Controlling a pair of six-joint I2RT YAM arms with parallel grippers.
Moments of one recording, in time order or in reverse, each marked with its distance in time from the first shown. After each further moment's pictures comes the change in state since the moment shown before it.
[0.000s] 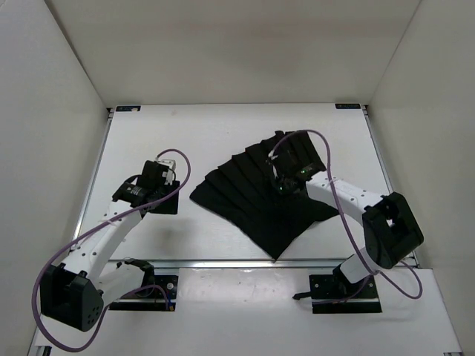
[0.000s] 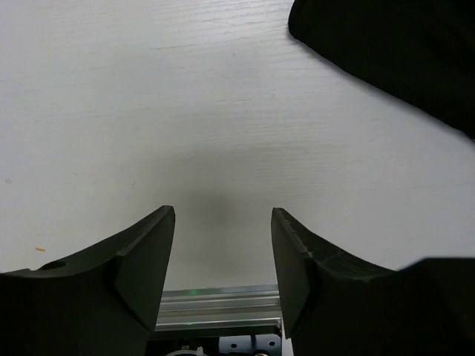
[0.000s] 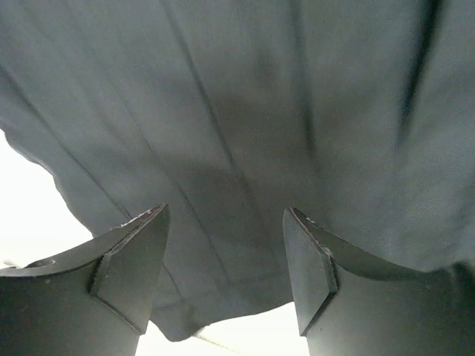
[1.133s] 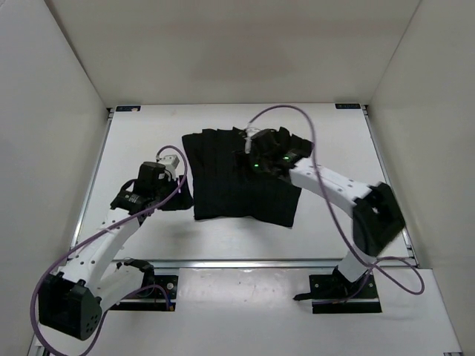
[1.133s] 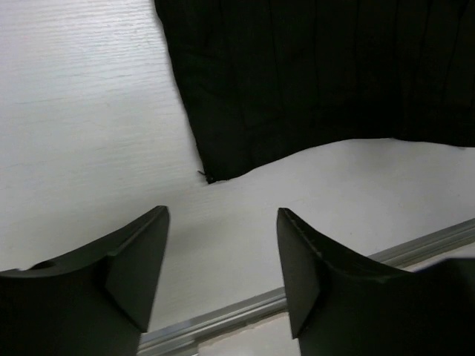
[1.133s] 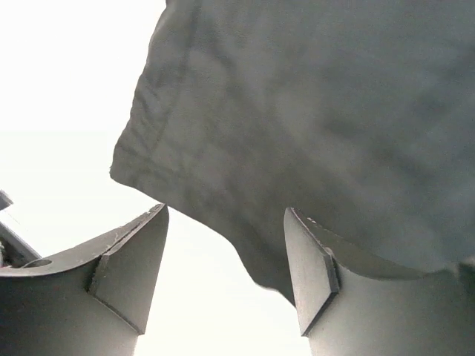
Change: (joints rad) left arm 0.016 -0.069 -0.060 0.200 0.270 -0.115; right arm 0.128 0.203 0.298 0.200 -0.117 0.076
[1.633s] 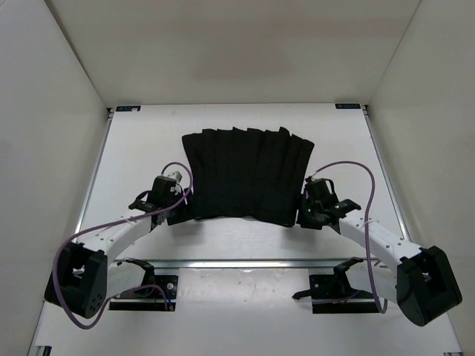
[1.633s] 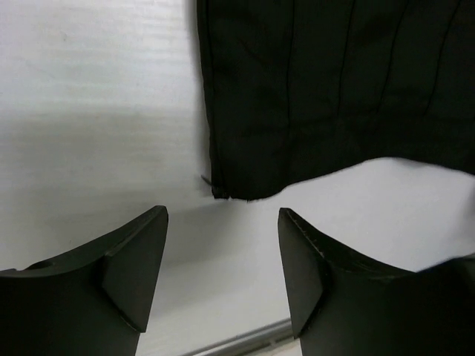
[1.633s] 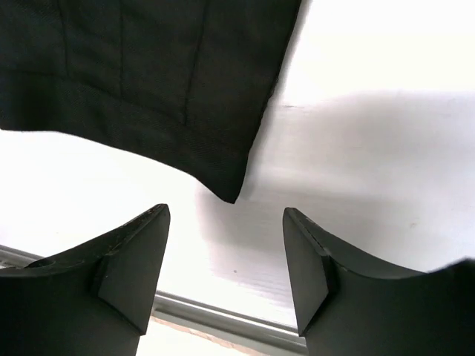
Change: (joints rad) left arm -0.035 0.161 -0.250 0.298 0.019 -0.249; right arm -0.252 -0.634 -0.774 -0.076 0.083 0.212
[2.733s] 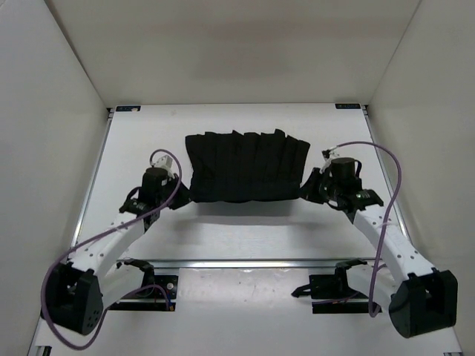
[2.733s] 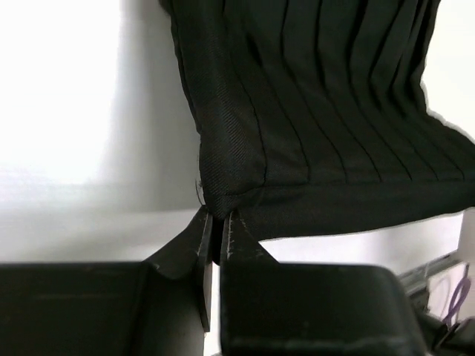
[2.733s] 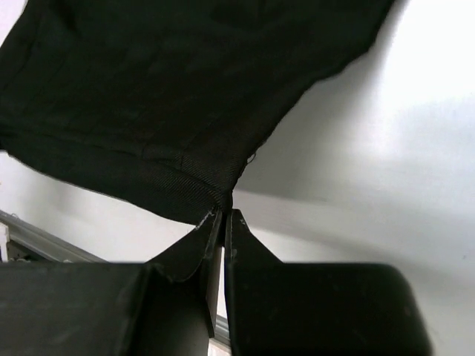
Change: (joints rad) left arm 0.023 -0.139 0.023 0.122 -0.015 -0.129; right arm -0.229 -0.110 0.126 0.045 -0.206 -0.093
